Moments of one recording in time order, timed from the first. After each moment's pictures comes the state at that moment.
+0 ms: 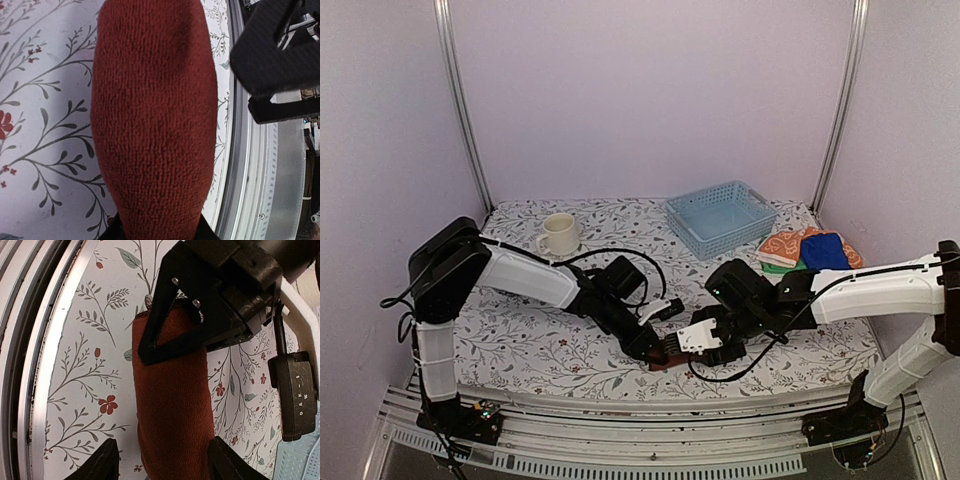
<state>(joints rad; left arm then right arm) -0.93 2.02 1.16 -0.18 0.67 -0.01 1.04 1.47 0.88 -0.40 -0.06 -0.85</state>
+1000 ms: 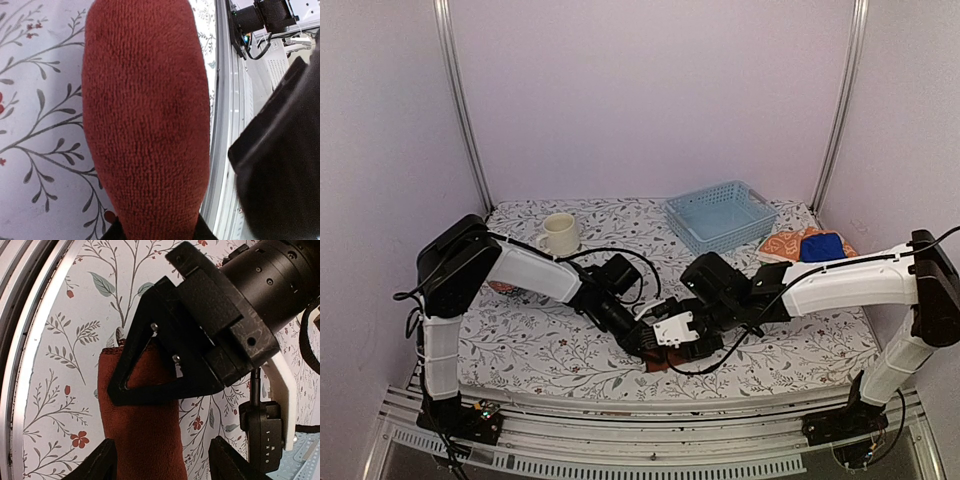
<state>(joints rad) -0.87 2.08 1.20 -0.22 0.85 -0.05 1.06 1.63 1.02 -0.35 -0.06 -0.89</state>
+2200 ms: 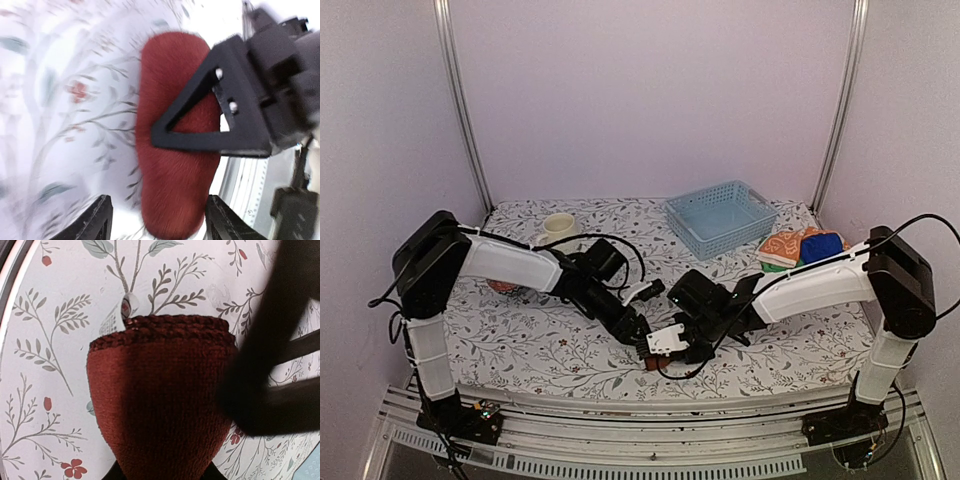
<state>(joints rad) -0.82 1.96 1.15 -0.26 0.71 -0.07 1.04 1.80 1.03 -0.29 -0.04 -0.84</state>
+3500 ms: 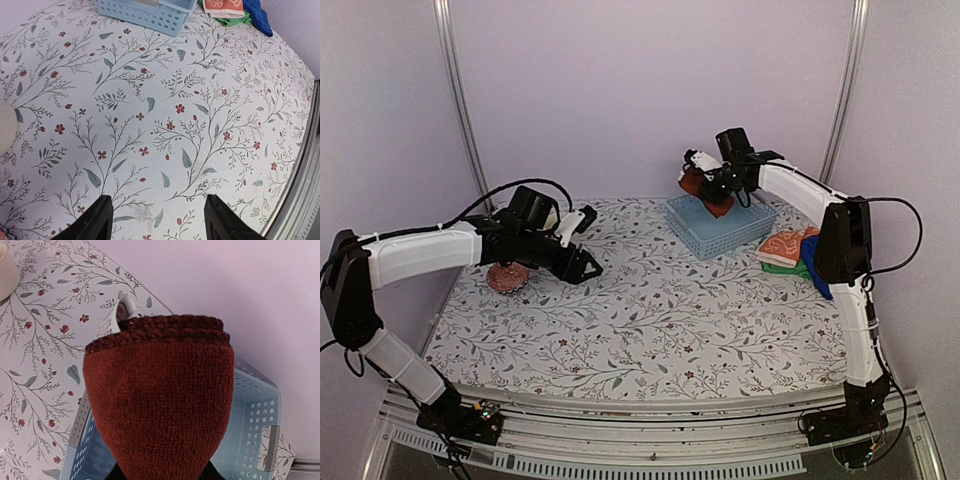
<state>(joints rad) -0.58 1.51 1.06 -0.33 0.28 0.00 0.43 2.32 2.24 -0.64 -0.01 -0.46</state>
